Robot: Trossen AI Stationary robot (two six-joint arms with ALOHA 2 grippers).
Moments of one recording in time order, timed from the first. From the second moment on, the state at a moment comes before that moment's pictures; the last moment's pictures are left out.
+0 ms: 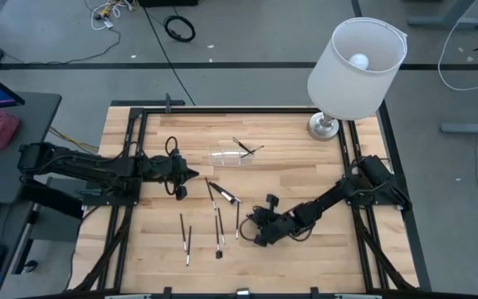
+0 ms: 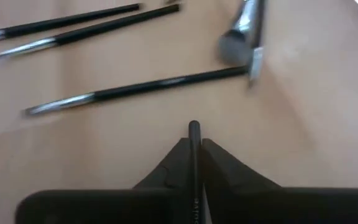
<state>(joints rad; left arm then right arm) 0.03 0.95 0.29 0.11 -0.20 -0.14 0.44 1.98 0.90 0.15 0.57 0.53</state>
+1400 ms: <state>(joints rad) 0.03 0.95 0.29 0.11 -0.20 -0.15 0.35 1.85 0.85 0.06 0.57 0.33</state>
